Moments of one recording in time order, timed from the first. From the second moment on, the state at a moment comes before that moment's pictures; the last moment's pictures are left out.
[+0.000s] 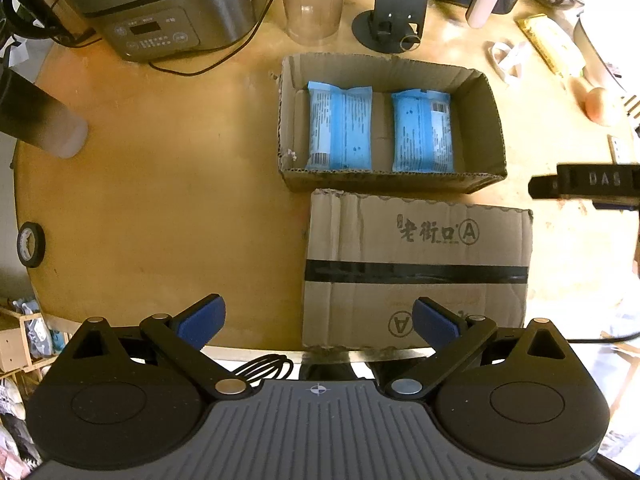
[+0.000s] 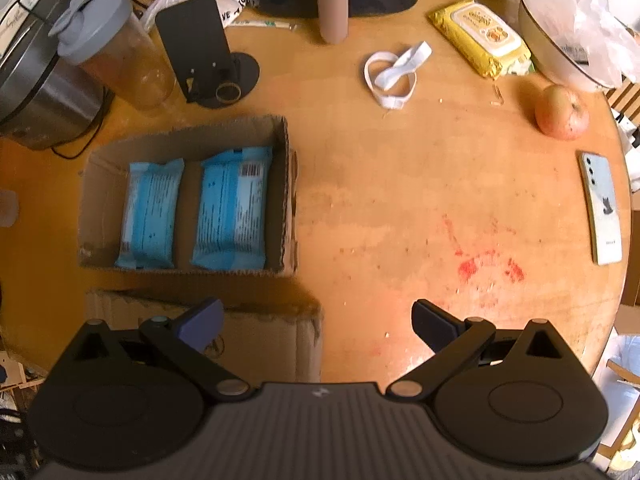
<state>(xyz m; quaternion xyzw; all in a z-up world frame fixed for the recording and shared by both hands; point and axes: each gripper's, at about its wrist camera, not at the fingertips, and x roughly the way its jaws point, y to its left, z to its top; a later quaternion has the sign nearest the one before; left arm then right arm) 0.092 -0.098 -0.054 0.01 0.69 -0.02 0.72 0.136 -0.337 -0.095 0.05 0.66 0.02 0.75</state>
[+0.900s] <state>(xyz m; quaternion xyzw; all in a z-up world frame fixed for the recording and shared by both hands) 0.088 -0.097 -0.069 0.01 0.69 -0.03 0.72 0.080 -0.337 -0.110 0.07 0.69 0.01 0.72</state>
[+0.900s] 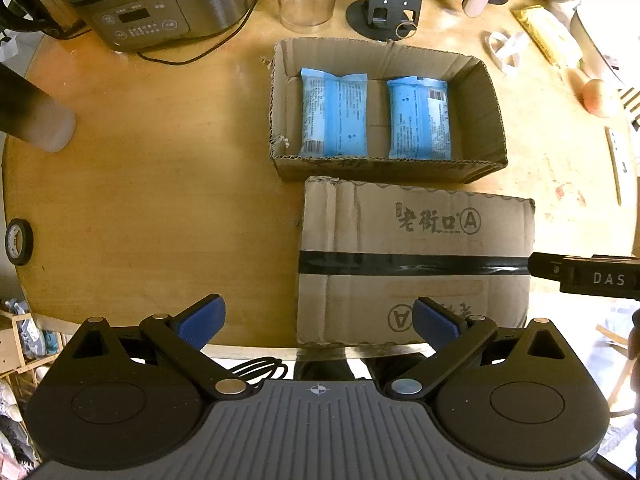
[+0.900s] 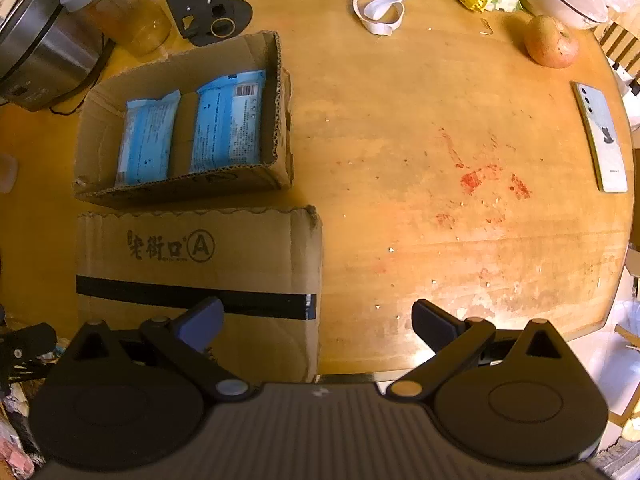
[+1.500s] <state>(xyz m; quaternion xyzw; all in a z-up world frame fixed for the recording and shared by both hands) 0.091 -0.090 -0.091 -0.01 0.69 -0.04 0.73 0.075 -0.343 -0.117 0.09 0.67 0.00 0.73</state>
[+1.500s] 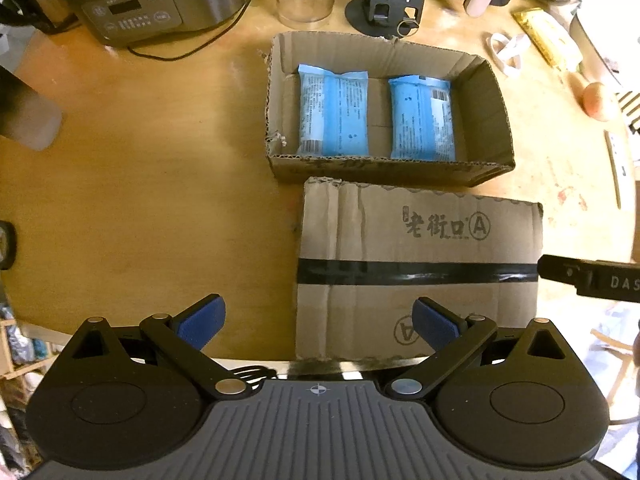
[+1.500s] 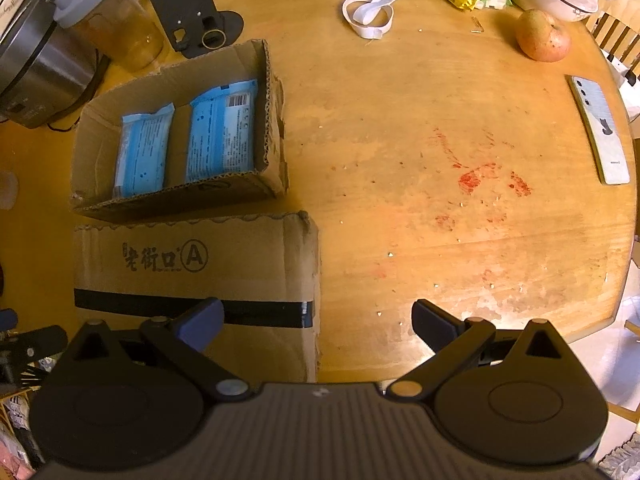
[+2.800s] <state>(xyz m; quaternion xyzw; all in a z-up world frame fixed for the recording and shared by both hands) 0.092 -0.026 -0.164 -0.19 0.63 -0.23 0.71 0.055 -0.396 -0.181 0.26 0.60 0.19 0.73</state>
